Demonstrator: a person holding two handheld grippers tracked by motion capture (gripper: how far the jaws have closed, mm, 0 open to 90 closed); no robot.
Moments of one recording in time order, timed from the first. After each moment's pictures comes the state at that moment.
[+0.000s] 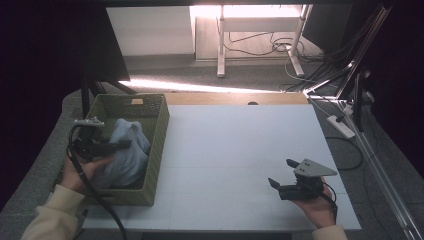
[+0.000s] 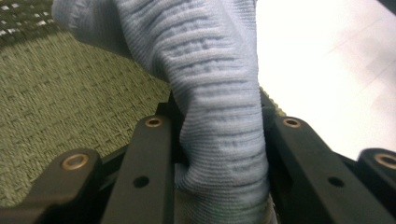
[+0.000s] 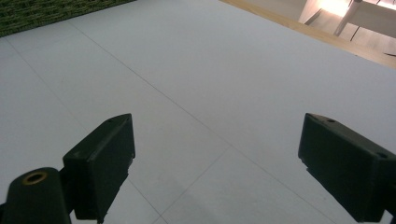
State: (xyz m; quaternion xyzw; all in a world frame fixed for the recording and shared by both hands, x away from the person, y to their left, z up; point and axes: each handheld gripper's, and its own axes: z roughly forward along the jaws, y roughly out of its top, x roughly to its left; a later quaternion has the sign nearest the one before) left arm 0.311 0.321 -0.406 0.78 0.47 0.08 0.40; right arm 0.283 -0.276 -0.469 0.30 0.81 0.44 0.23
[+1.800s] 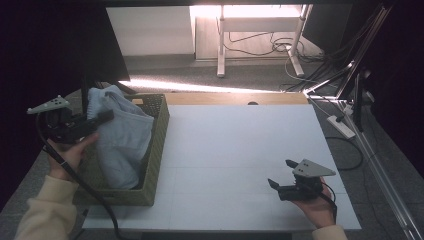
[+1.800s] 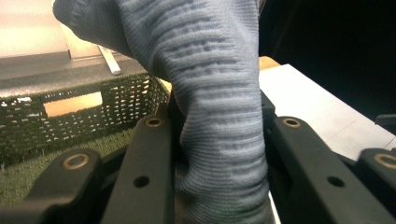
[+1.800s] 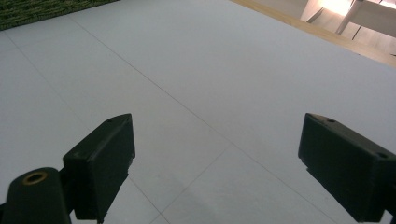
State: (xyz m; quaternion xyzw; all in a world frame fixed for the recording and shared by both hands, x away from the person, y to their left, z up) left arm 0.297 0.342 -0.342 0.69 0.46 0.19 0.53; right arm 0.283 -0.274 -0.471 0.30 0.82 0.44 0.23
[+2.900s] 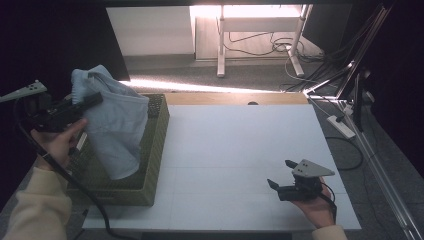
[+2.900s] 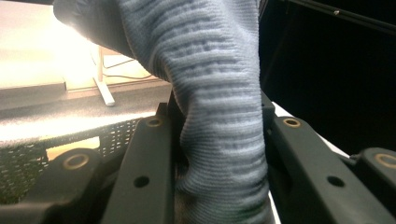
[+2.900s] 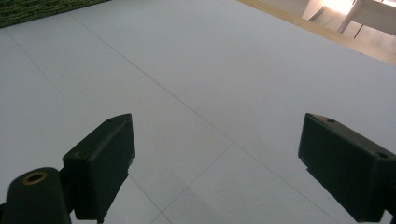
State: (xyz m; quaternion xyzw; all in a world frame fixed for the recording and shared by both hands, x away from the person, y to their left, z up) left arm 0.291 0.349 -0.303 0.65 0.44 0.20 0.58; right arm 0.283 -0.274 -0.471 0.30 0.82 0.43 0.23
